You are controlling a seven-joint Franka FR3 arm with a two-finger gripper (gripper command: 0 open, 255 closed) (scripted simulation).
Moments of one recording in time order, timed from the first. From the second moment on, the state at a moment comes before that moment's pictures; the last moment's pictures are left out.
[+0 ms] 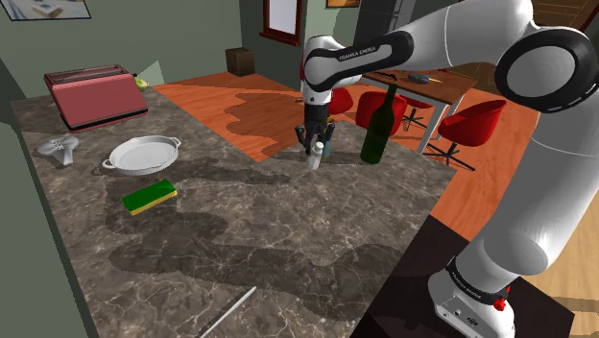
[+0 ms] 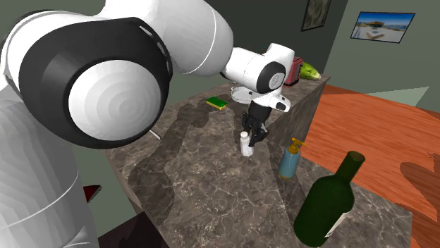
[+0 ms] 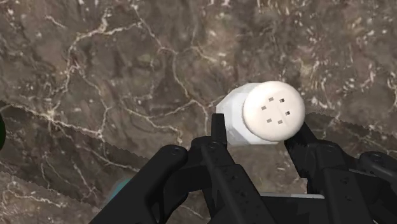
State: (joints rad) arm 0.03 0.21 0.15 -1.83 0.08 1.85 0.39
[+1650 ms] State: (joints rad) arm 0.06 0.16 0.18 -1.63 0.09 1.61 0.47
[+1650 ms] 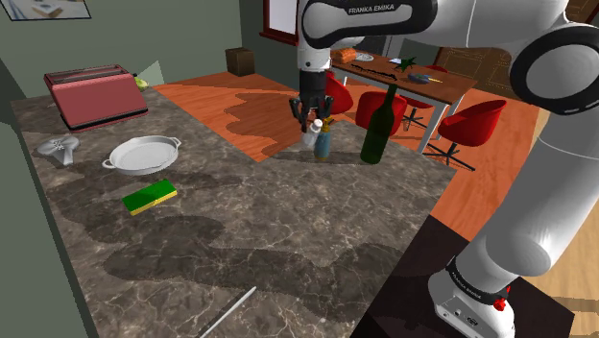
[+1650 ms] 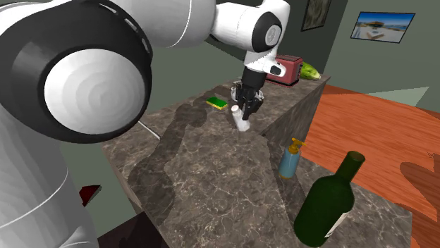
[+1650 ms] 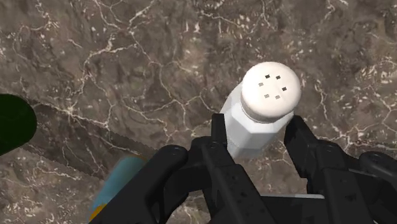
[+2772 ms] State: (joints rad) arm 0.30 0.32 0.32 -1.54 0.08 1.72 0.83
